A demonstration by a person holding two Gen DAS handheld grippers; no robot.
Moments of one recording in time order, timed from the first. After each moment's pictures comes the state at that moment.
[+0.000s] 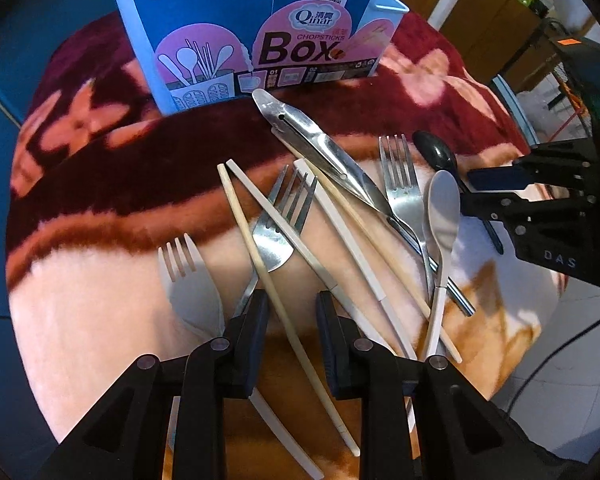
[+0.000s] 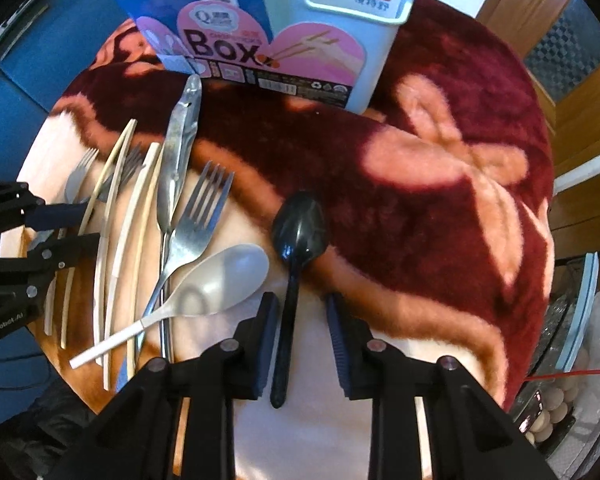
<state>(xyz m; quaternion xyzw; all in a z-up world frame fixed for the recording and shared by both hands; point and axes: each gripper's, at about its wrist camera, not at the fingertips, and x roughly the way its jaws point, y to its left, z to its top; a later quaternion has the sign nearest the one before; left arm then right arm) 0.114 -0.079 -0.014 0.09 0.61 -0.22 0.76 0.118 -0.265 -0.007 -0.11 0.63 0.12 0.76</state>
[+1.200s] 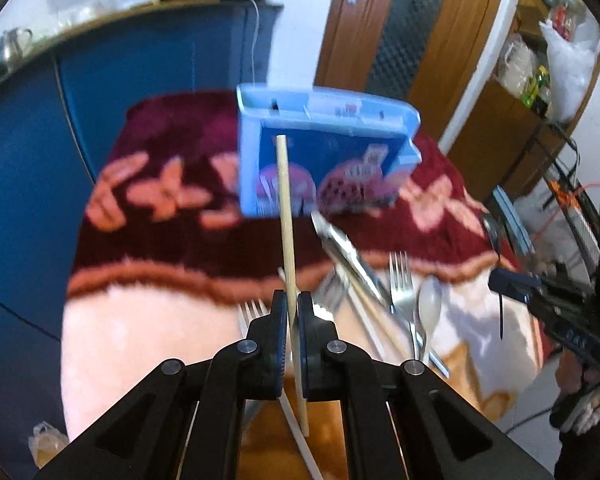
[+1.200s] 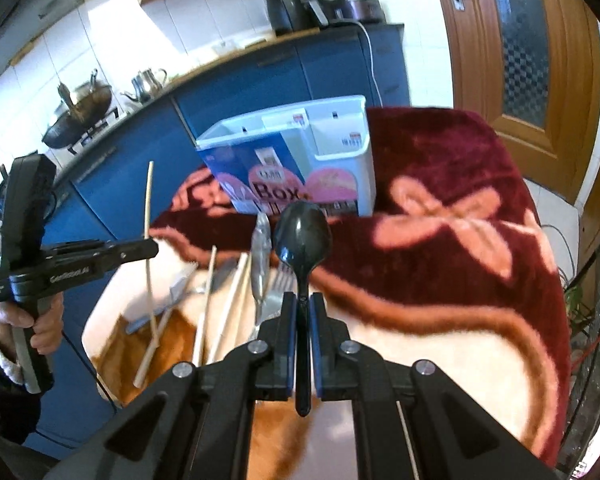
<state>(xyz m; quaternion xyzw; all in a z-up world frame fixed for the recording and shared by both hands) 0.092 -0.026 0.054 0.00 0.44 -0.18 0.88 0.030 -0.299 0.046 0.08 0.39 0.18 0.90</state>
